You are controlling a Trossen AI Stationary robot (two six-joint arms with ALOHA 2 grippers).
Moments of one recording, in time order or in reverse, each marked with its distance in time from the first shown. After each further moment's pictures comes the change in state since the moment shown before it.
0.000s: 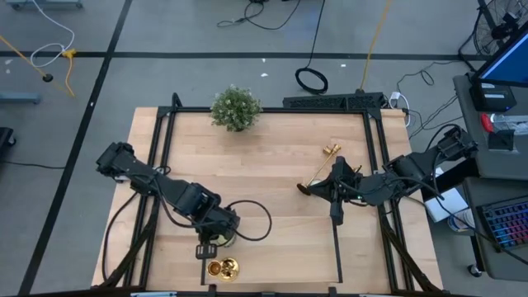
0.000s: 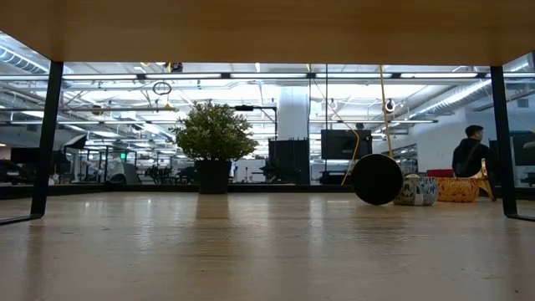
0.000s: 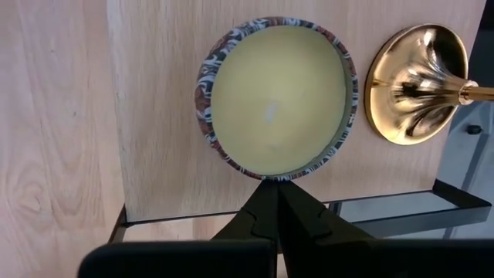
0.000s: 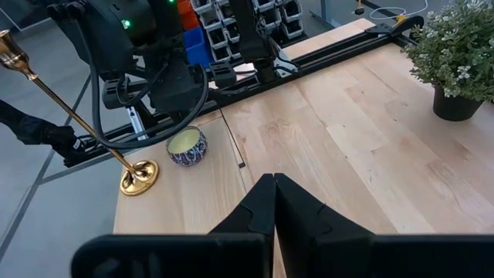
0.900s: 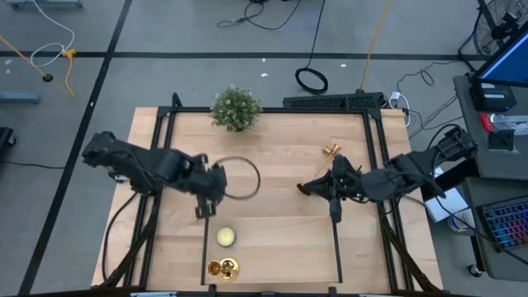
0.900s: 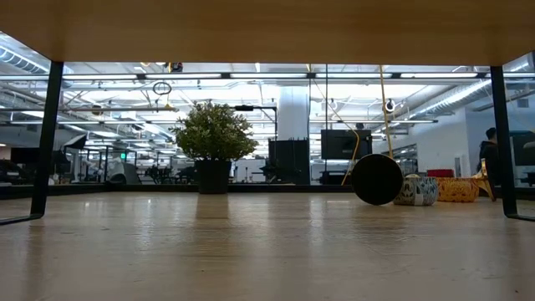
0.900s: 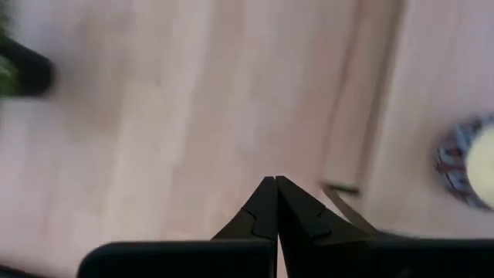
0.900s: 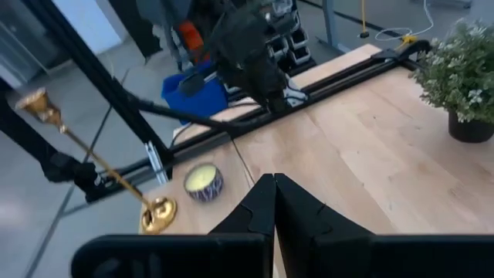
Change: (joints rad) left arm 0.159 -0.208 0.000 -0.139 -0.433 0.082; right arm -0.022 -0.001 0.000 0.122 0.006 -0.008
